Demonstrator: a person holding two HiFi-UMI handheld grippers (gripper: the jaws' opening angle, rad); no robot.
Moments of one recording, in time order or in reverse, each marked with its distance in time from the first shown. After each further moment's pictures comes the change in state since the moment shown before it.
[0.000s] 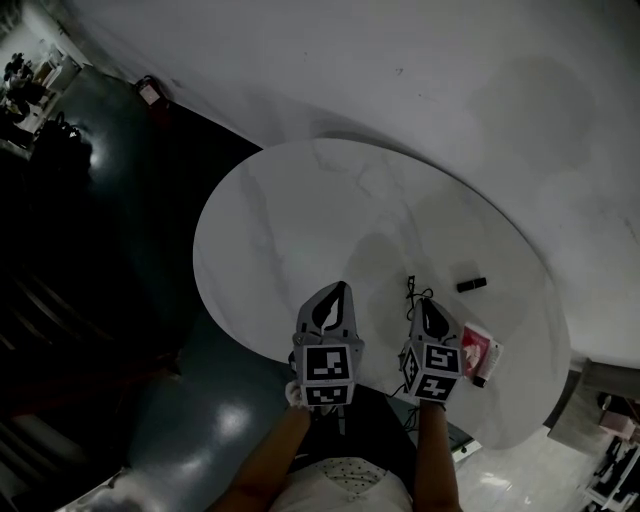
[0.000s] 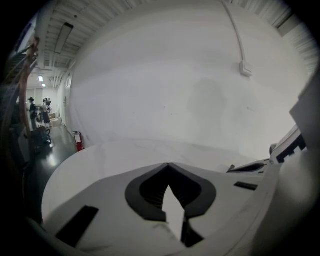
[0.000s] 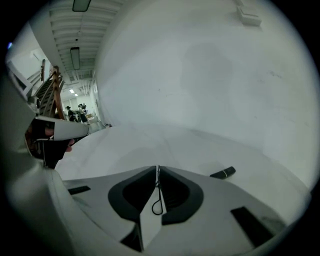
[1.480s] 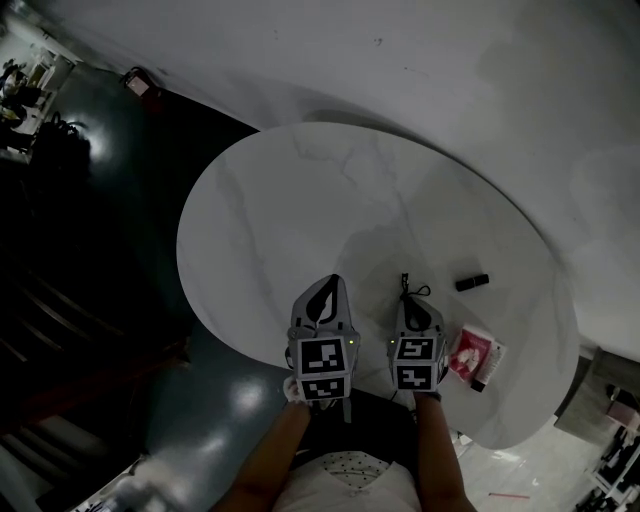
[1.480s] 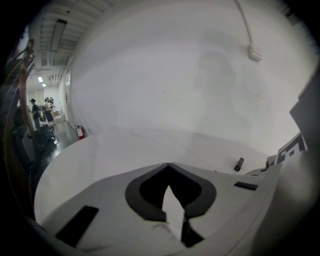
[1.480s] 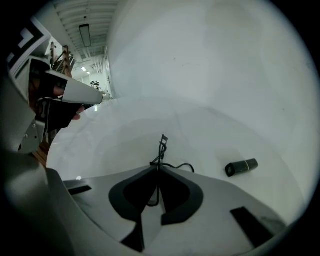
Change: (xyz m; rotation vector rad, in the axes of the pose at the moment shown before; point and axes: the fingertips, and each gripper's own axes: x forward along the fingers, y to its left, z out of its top) left arm 0.051 -0.008 -0.023 -0.002 0.123 0.048; right arm 0.053 0.002 -0.052 -0.162 0.231 0.104
